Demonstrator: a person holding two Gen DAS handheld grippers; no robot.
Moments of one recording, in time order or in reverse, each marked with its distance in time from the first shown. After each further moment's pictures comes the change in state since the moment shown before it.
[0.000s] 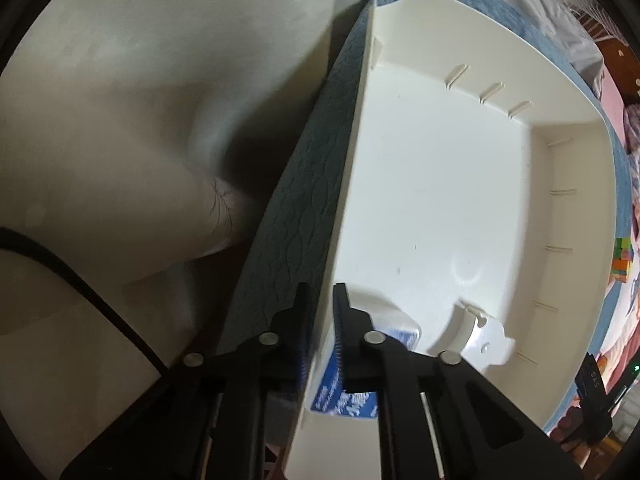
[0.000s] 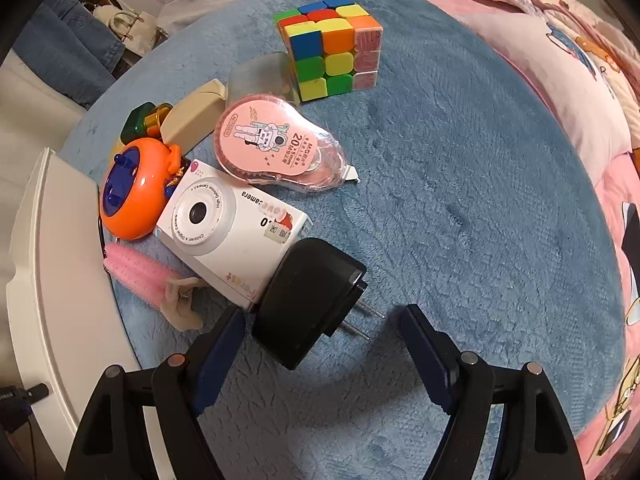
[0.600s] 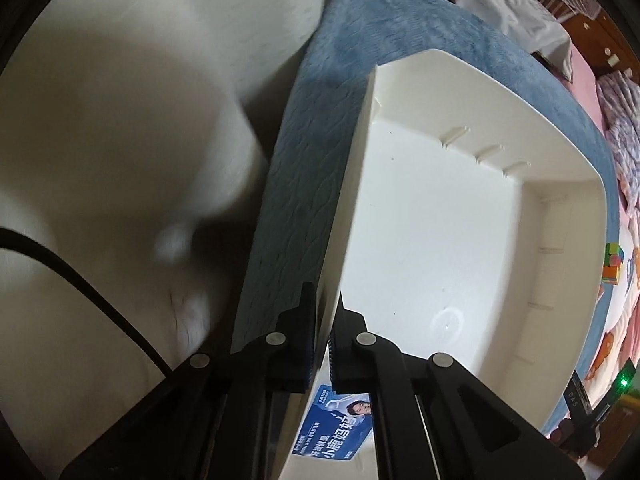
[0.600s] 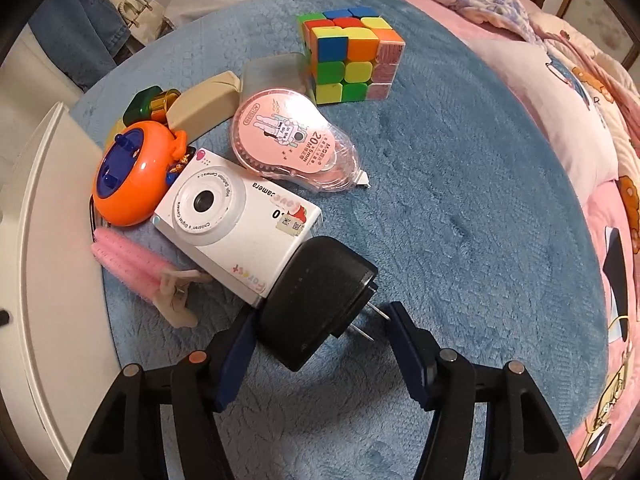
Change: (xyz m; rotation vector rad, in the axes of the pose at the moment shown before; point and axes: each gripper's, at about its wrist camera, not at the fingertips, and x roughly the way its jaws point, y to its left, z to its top) left arm -0.006 -0.032 0.068 0.153 -0.050 -0.045; right arm 0.000 0.022 -0.010 -0.060 -0.047 -0.094
